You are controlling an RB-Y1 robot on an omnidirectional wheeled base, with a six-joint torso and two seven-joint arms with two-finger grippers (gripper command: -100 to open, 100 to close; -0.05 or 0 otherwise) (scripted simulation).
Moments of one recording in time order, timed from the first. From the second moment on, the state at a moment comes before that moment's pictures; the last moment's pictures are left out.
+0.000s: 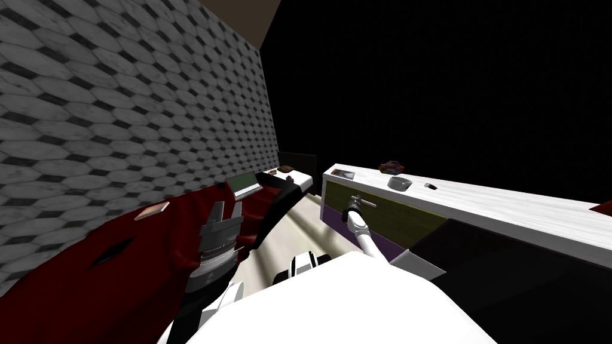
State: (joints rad) left arm 0.55 0.04 -0.07 -2.27 -0.08 -0.58 0.14; right arm -0.07 -0.15 -0.35 -1.28 1.55 0.50 1.00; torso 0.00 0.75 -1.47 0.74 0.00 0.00
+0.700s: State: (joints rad) left arm 0.55 0.04 -0.07 -2.27 -0.08 -0.58 0.14; right arm -0.10 -0.13 -0.36 -1.27 1.54 0.52 1.04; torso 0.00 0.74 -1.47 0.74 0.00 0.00
